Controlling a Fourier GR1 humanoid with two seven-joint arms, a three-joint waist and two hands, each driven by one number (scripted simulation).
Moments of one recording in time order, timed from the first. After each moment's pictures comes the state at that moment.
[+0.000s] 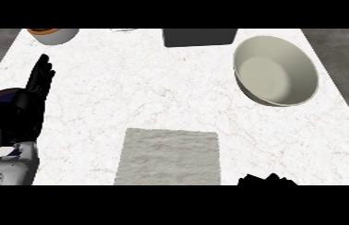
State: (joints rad) left arm -0.15 0.37 0.00 -1.64 -0.04 0.22 0.19; right arm 0.03 -0.70 0.70 -2.33 0.40 -0.14 0.27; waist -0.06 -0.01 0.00
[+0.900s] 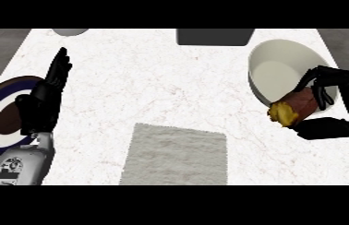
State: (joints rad) left arm -0.23 0.31 -0.03 -1.59 -0.08 0.19 0.17; right arm -0.22 -0.66 0.10 -1.70 0.04 -0.06 -0.07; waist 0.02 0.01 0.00
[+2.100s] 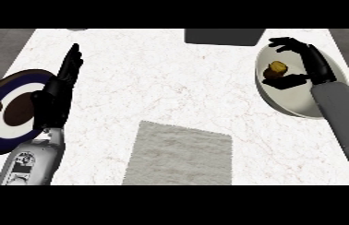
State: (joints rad) left arm -0.27 0.26 -0.05 -1.58 -0.11 0.18 0.18; right arm -0.82 -0.47 -0.01 -0.43 0.28 -0.06 -0.61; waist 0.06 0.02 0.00
